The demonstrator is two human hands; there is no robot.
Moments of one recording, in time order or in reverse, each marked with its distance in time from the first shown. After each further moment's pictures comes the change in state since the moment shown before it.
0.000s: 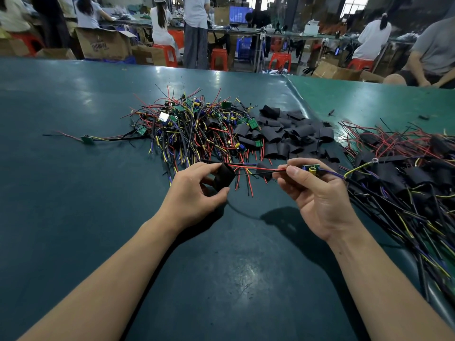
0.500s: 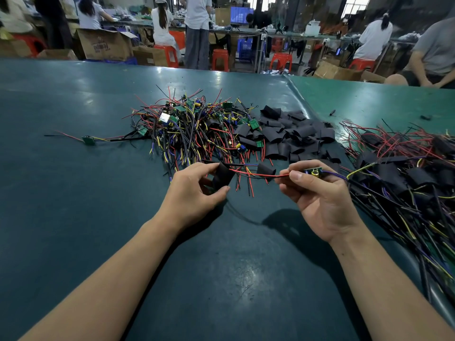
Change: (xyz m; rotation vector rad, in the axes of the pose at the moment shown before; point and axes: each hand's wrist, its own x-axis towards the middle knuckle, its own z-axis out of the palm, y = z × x) left_hand 0.001 -0.003 0.000 -0.011 0.015 -0.030; right_hand 0.000 0.000 -0.005 -0.027 -0.046 0.017
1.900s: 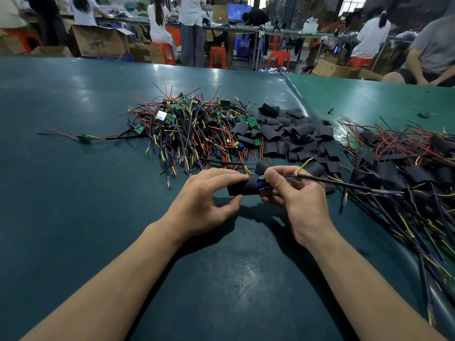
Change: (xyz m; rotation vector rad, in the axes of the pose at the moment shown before) left_hand -0.006 0.017 0.005 0.017 -0.101 0.337; right_hand -0.002 0.027 0.024 -0.214 0.209 -0.018
